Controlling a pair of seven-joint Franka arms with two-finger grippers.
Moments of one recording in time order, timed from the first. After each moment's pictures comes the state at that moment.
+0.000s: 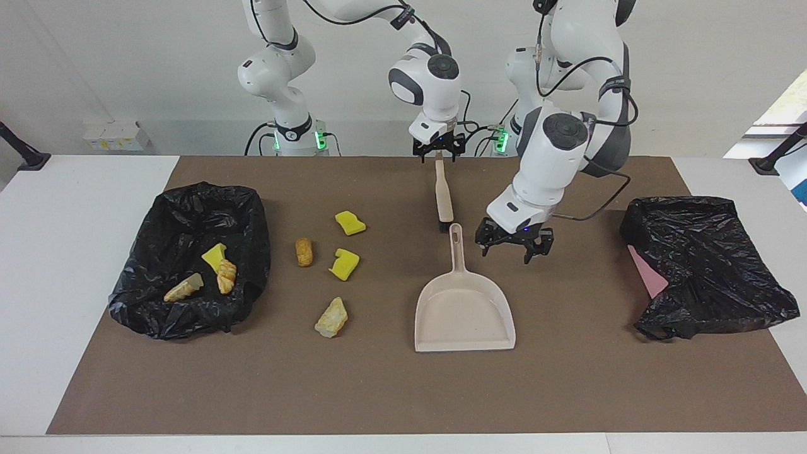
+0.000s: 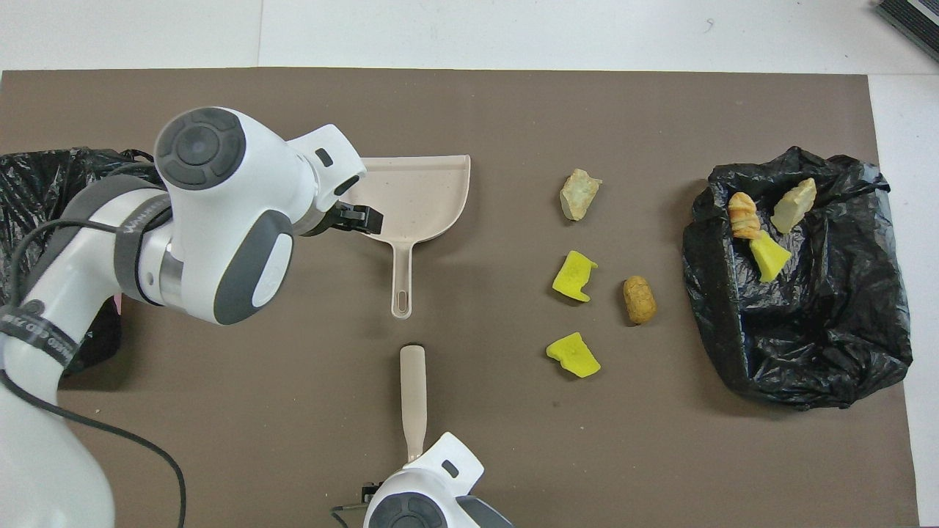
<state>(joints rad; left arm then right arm) -0.30 0.28 -0.14 -1.74 -0.01 2.13 -0.20 0.88 0.08 0.15 -2.21 0.18 2.26 0.92</state>
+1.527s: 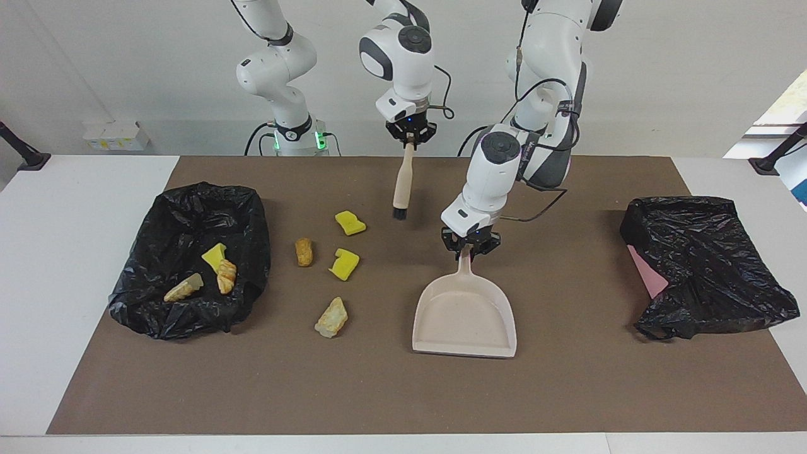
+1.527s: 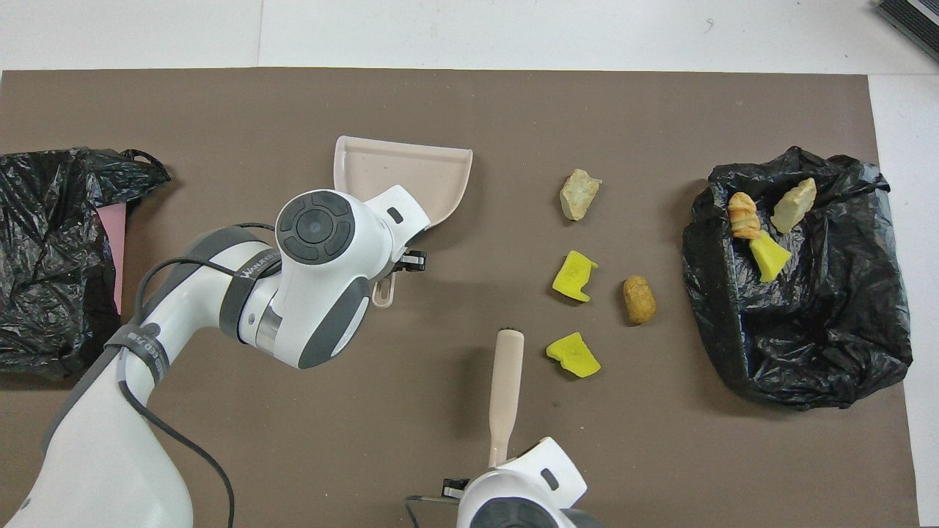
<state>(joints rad) -0.42 0.29 -0.12 -1.87 0.03 2.25 -0.37 0.72 -0.25 0.13 -2.34 0.14 1.98 0.98</state>
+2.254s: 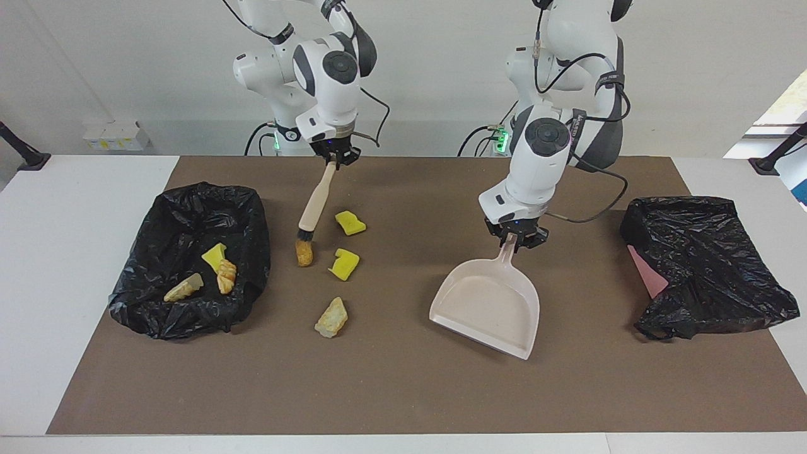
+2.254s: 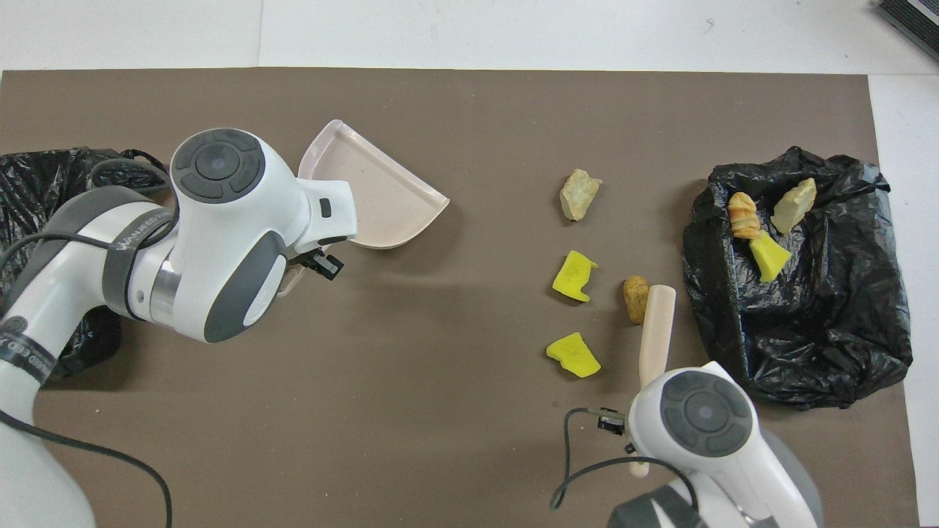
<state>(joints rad) -0.30 0.21 -0.11 -1.79 0.10 1.94 0.30 0.30 -0.32 0.13 -2.47 -0.03 1.88 0.71</state>
